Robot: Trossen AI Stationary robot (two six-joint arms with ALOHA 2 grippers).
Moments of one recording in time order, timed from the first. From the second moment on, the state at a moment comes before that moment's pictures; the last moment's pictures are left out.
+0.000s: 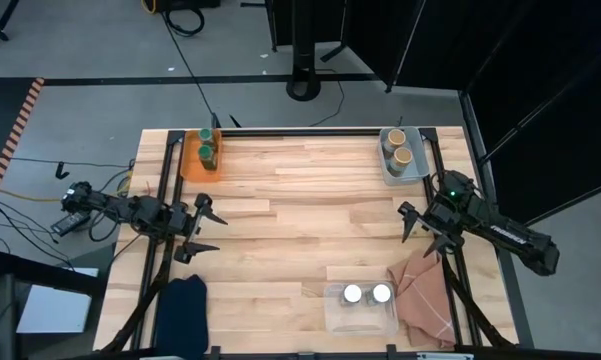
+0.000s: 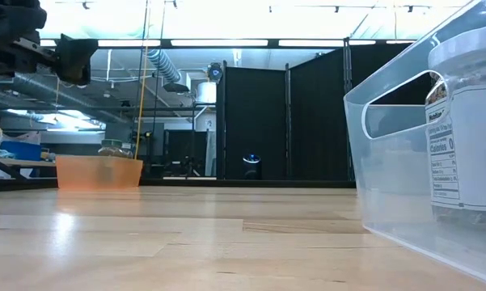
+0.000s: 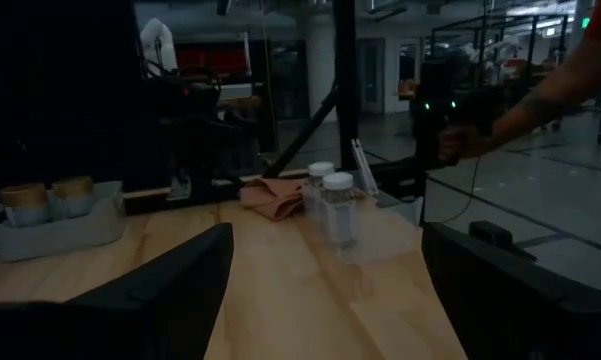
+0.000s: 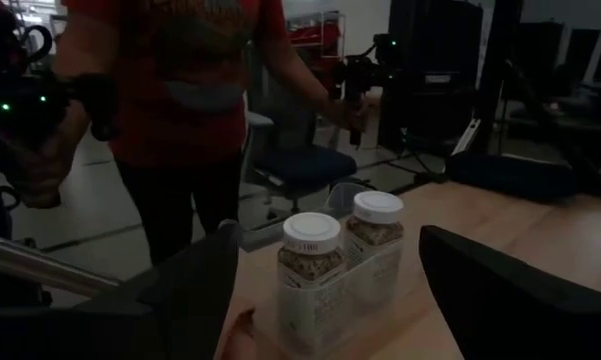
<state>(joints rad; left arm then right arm) -0.30 0.00 0.01 0.09 -0.02 0.07 -0.57 0.02 0.01 -0.05 -1.49 -0.08</state>
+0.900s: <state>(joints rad) -0.03 0.00 0.01 0.20 0.26 -0.01 -0.12 0.01 0.01 0.07 -0.30 0.15</state>
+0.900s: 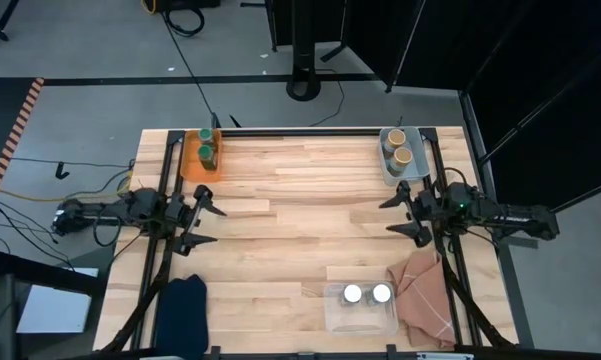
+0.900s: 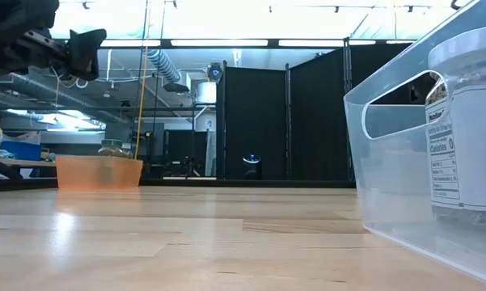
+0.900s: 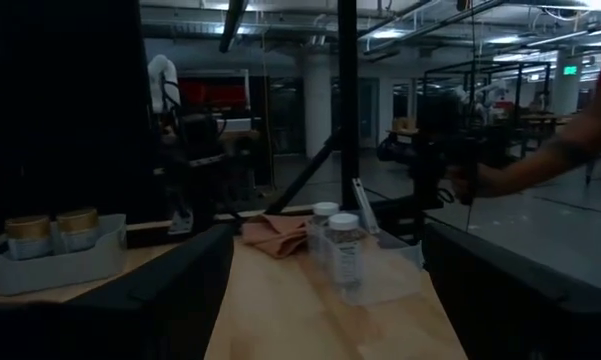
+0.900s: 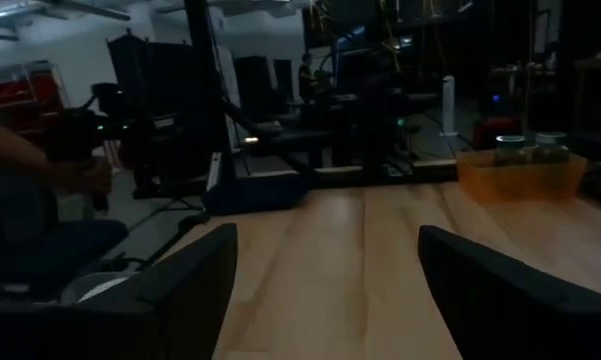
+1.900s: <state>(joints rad) 0.34 0.00 0.01 0.22 0.47 -0.12 -0.09 0.01 0.01 0.05 -0.22 0.10</state>
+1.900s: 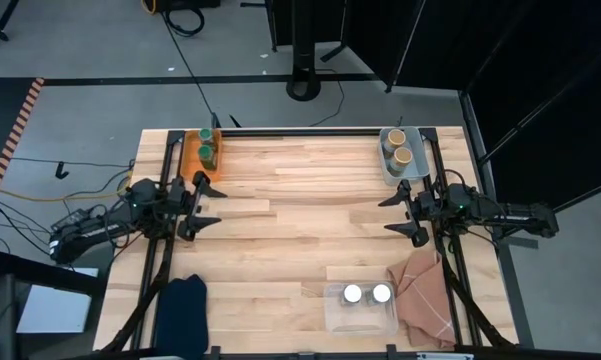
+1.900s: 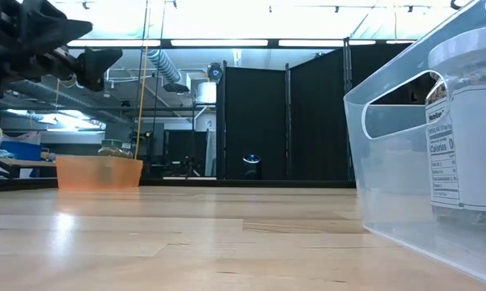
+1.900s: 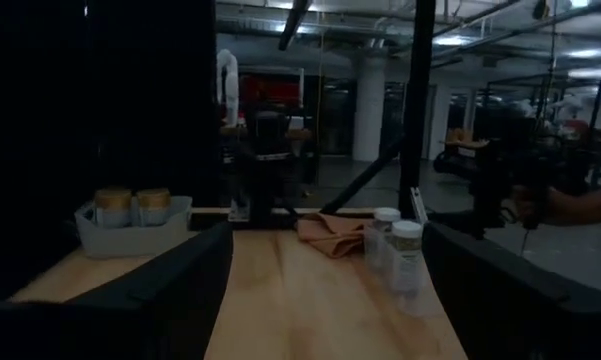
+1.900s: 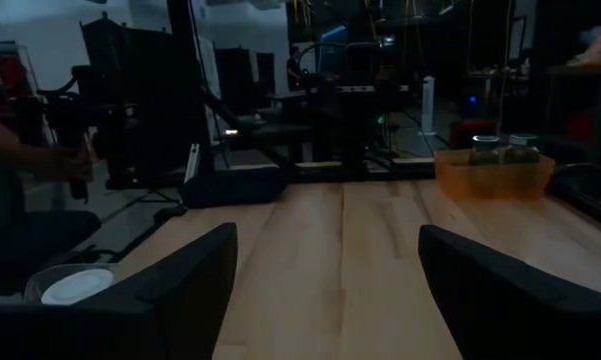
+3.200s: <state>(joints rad) 0.02 0.00 0.01 0.30 -0.04 -0.13 -0.09 0.01 0.01 0.07 -0.31 0.08</state>
